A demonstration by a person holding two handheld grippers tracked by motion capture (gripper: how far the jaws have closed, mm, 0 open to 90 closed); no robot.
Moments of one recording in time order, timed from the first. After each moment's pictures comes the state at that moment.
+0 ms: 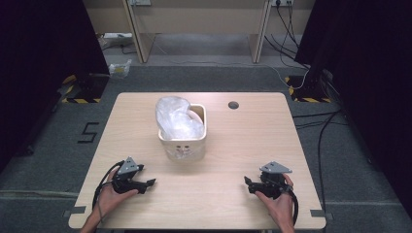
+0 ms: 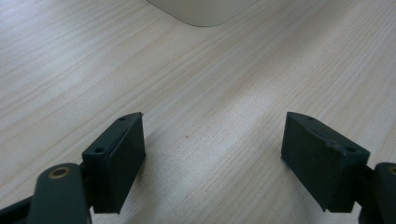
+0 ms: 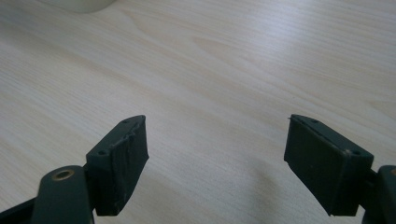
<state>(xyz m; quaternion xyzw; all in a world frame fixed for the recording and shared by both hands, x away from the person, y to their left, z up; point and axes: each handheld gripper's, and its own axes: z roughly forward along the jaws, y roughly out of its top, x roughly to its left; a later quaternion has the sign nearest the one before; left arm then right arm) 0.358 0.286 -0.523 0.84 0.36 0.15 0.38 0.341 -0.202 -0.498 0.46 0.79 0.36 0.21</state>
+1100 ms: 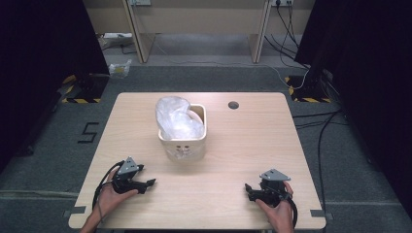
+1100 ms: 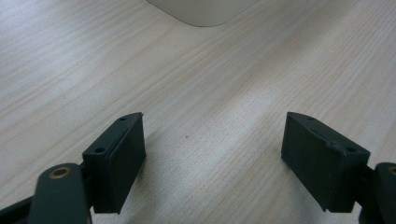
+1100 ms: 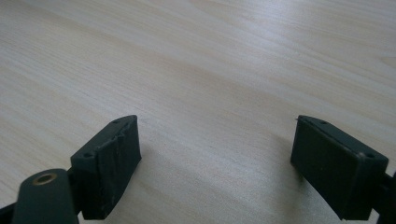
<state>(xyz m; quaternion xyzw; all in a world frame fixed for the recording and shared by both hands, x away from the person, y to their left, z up) 0.358 0.286 -0.523 0.84 0.36 0.15 0.38 0.326 -0.204 -0.517 0.48 0.79 0.33 0.21</state>
